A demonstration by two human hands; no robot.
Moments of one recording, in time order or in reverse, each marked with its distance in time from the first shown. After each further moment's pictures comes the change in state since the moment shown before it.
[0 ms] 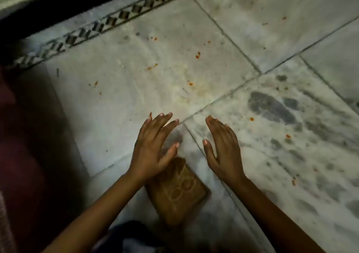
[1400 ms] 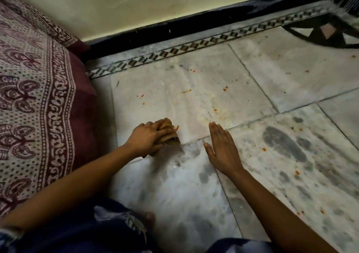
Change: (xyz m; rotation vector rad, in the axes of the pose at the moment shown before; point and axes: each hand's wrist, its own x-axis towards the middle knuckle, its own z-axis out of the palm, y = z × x) left_hand 0.009 -0.051 -0.081 0.627 -0.338 -0.044; right_hand 0.056 -0.019 -0.002 -0.213 -0.310 -0.139
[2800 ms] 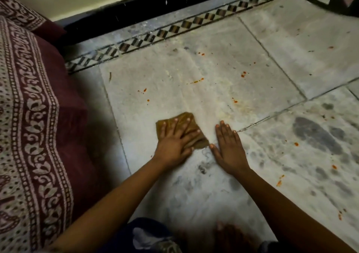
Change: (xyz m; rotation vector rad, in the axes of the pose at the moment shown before) left_hand 0.032 -0.014 0.079 -0.168 -0.018 0.006; right_hand 0.035 -0.010 0.088 -0.136 -0.113 0.165
